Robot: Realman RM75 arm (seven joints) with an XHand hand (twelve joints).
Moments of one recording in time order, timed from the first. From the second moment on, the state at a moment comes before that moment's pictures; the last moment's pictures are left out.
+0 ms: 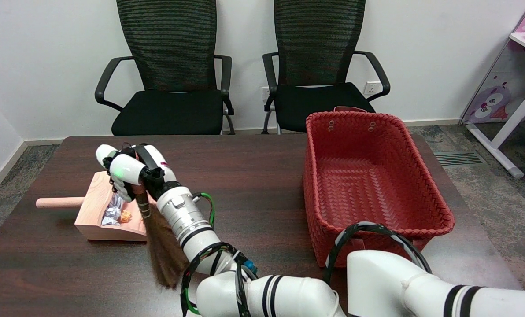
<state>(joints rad) 0.60 -1.88 0.43 -0.55 -1.79 0.87 0.96</state>
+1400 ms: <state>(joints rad) 0.72 -1.86 0.42 -0.45 -1.70 0.82 1.61</state>
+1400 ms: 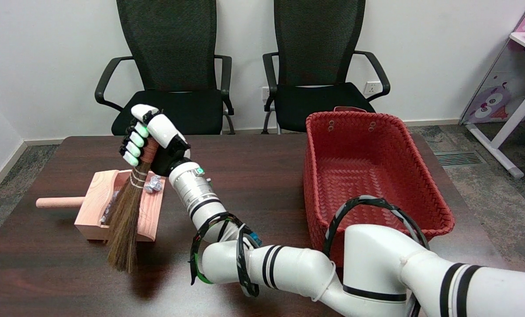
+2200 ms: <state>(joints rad) 0.63 -1.68 0.41 -0.74 -1.85 0.99 1.57</state>
